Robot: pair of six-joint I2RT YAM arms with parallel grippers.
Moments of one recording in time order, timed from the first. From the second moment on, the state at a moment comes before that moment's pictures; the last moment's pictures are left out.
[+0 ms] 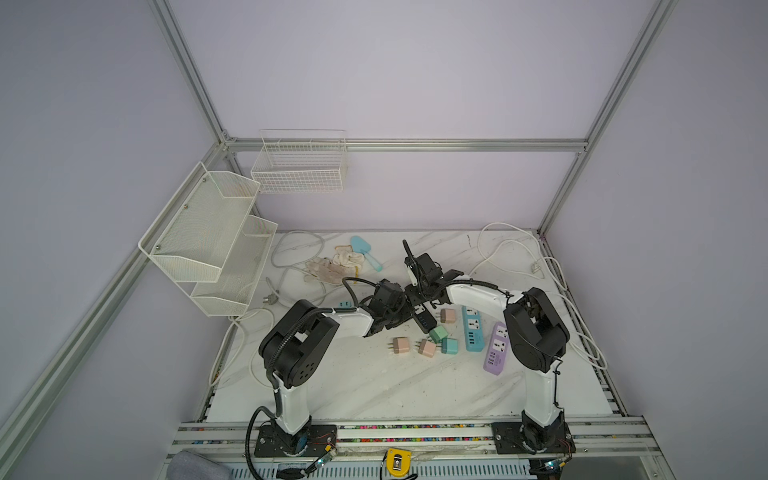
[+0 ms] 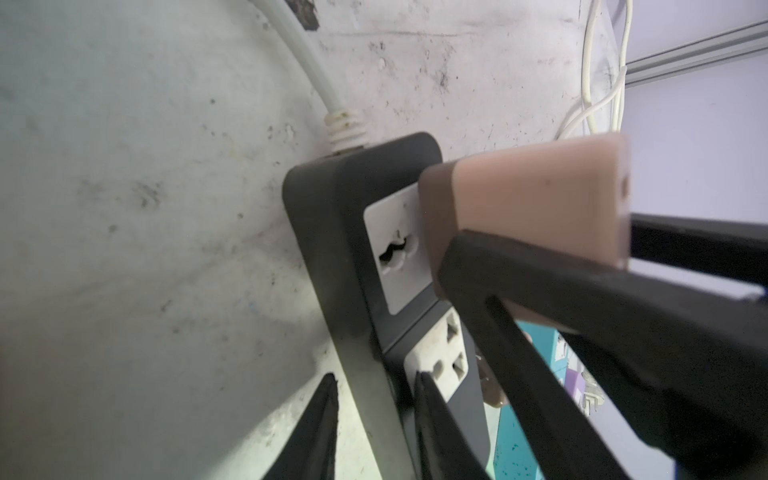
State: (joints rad) left arm -0.64 1.87 0.98 0.12 0.13 -1.03; right arm 0.67 1.99 1.44 -0.42 0.09 0.19
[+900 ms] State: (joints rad) left arm -0.65 1.84 1.01 0.02 0.14 -0.97; right arm 0.47 1.65 1.24 -0.31 -0.06 0.35
